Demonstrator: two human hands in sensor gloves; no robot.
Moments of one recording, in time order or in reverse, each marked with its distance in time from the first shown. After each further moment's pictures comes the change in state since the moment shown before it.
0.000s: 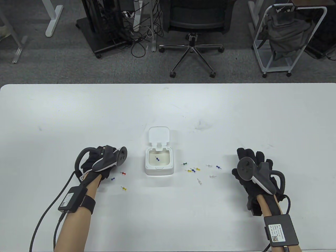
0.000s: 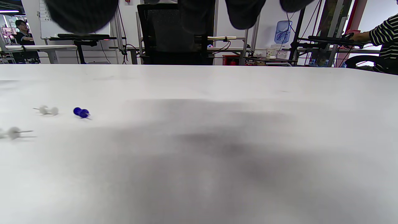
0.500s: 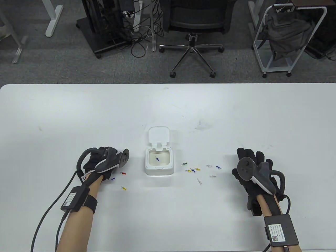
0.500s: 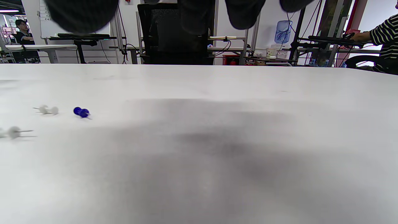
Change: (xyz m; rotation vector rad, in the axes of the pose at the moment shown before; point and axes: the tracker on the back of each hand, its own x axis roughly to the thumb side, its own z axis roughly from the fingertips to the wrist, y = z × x) left_hand 0.006 -0.004 -0.003 0.022 -0.012 -0.033; right_hand 0.001 0.000 0.000 0.002 -0.001 0.001
